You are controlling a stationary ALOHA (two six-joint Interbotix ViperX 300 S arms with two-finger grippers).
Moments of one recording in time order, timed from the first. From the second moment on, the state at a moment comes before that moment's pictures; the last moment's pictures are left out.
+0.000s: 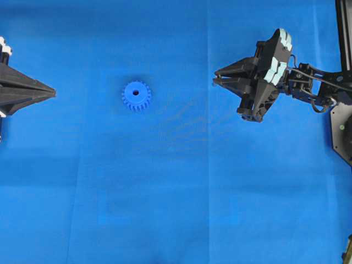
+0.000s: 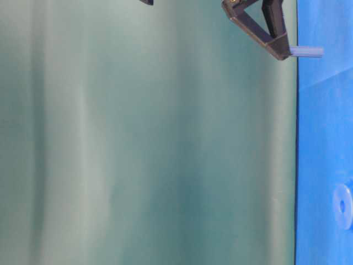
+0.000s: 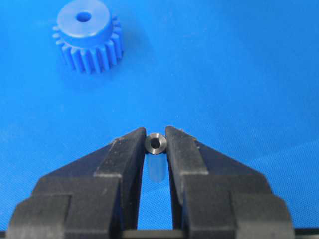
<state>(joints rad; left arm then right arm) -0.01 -0.99 1.20 0.00 -0.25 -0.01 -0.17 -0.19 1.06 0.29 -0.48 -0.02</state>
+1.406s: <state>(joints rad) -0.01 -0.99 1.20 0.00 -0.23 -0.01 -0.10 0.21 0.45 0.23 -0.31 -0.02</state>
